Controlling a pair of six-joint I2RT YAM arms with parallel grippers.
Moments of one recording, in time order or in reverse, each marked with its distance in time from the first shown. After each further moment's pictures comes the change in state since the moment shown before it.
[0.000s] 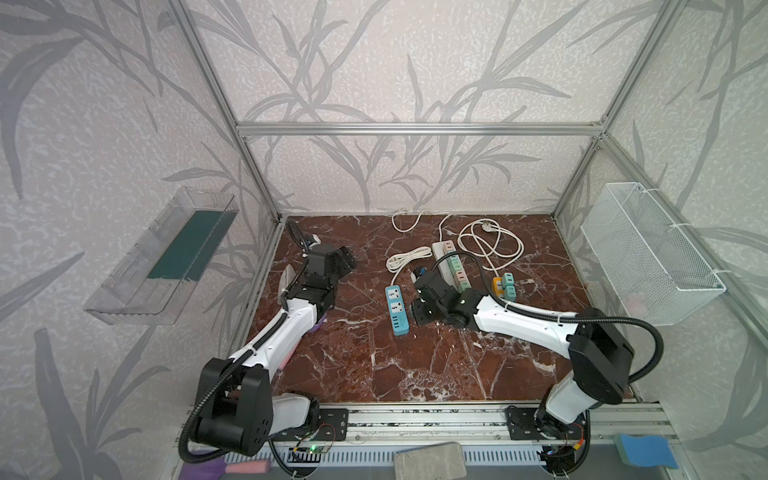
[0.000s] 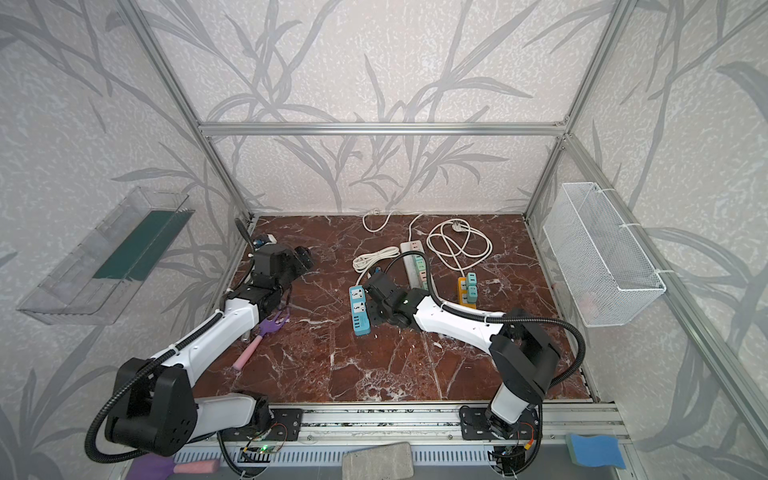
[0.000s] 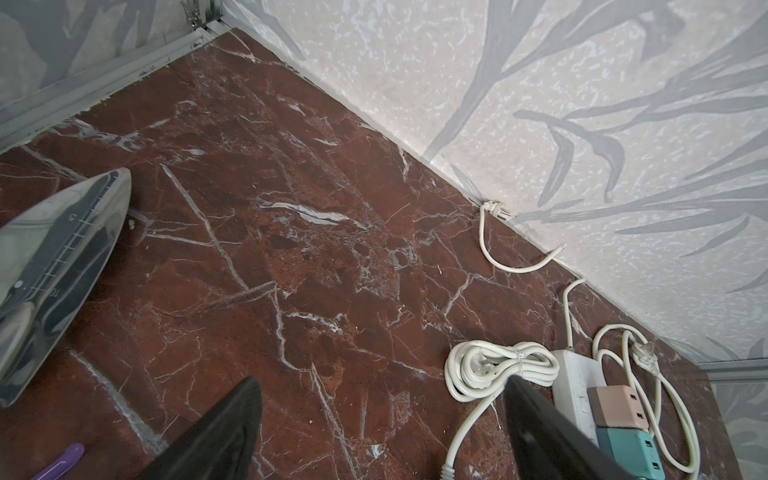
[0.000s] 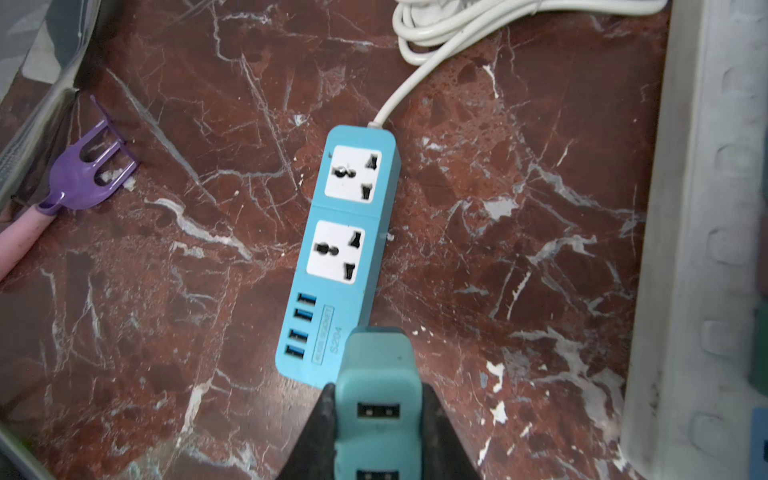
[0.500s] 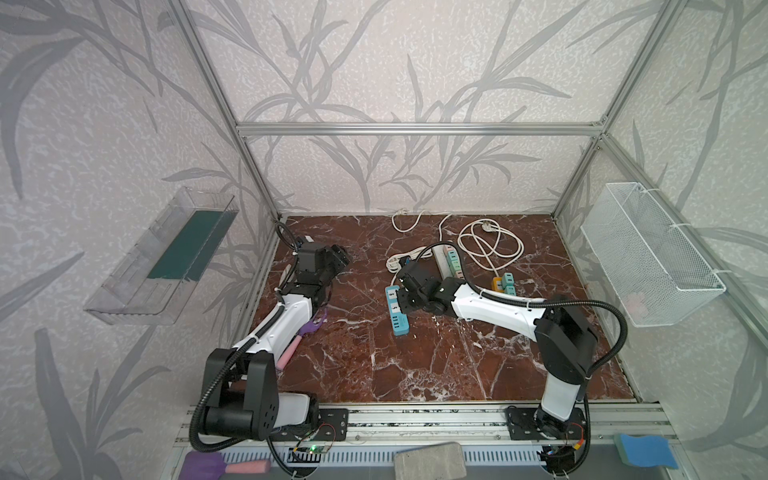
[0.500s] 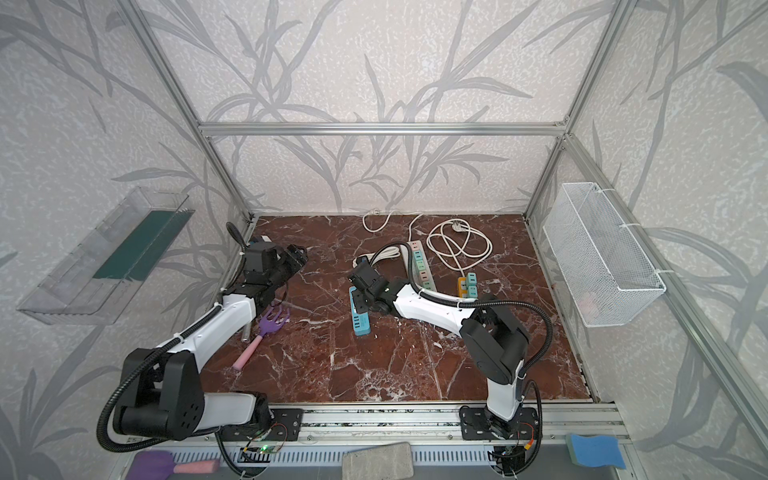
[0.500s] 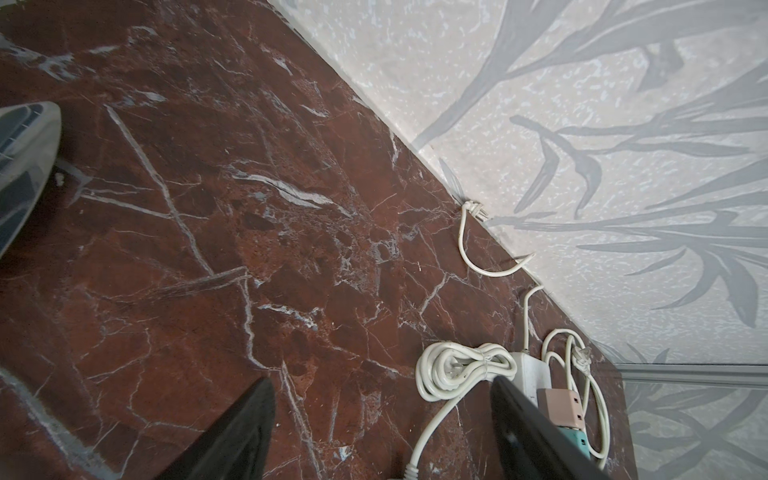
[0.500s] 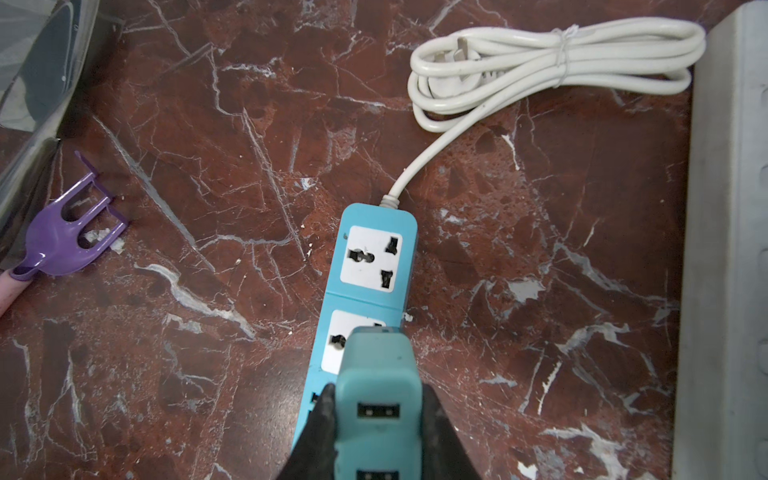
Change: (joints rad) left arm 0.089 0.053 0.001 0.061 0.187 -0.103; right arm 0.000 0.174 0.190 -0.027 0.037 -0.011
